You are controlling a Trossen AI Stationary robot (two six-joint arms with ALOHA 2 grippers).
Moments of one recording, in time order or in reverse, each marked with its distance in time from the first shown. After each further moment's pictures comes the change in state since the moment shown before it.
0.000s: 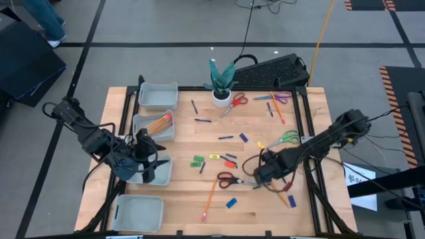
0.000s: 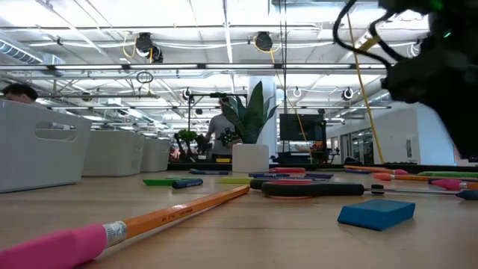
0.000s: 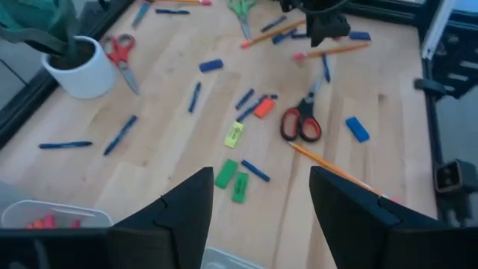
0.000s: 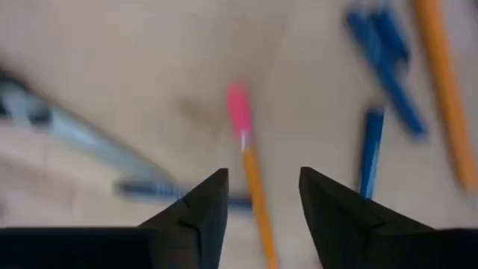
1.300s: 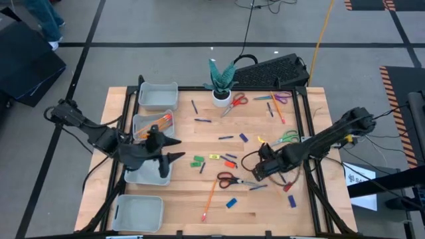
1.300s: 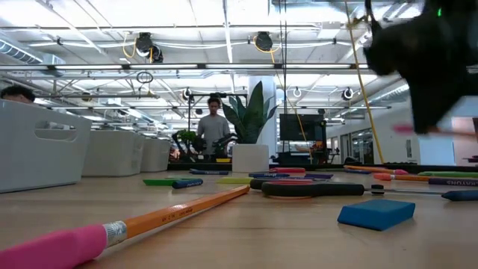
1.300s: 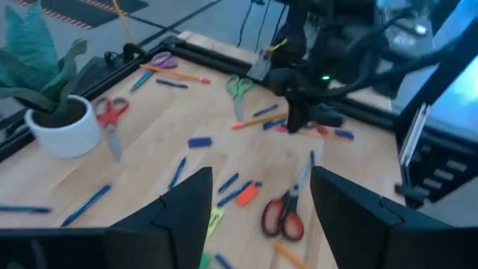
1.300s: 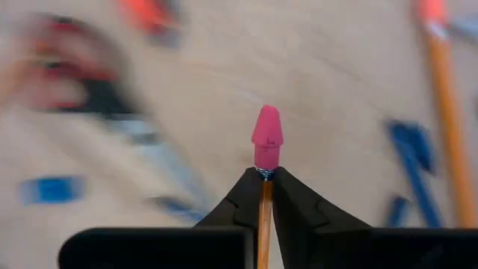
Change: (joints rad) left arm 0.157 0.000 -0.126 0.516 -0.030 0.173; right arm -0.013 -0.108 0.019 0.052 0.211 -0.262
